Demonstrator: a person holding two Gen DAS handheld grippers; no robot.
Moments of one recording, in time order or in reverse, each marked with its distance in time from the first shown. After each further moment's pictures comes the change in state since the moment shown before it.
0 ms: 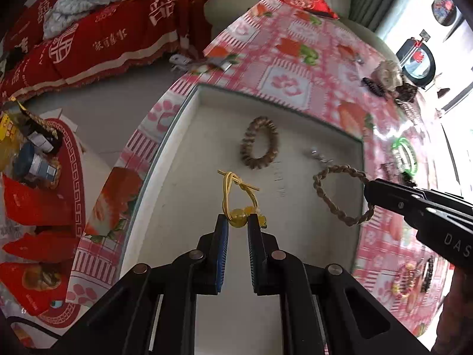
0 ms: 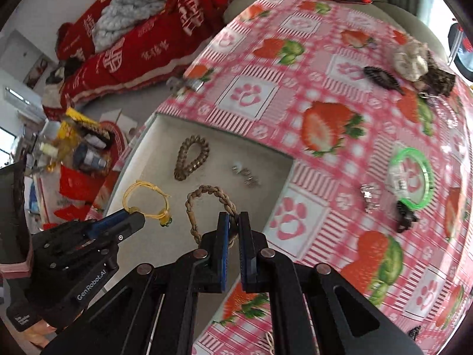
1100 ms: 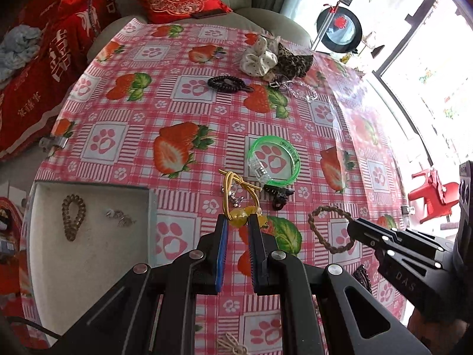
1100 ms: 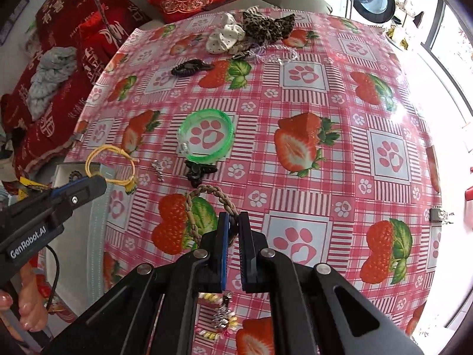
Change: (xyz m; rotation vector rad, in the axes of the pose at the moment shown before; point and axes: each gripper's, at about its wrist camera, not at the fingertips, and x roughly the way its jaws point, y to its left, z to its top) left arm -0.020 -0.206 0.023 0.279 -0.030 -0.200; right arm -0.094 -0.189 -0.081 0.333 -0.129 -0.195
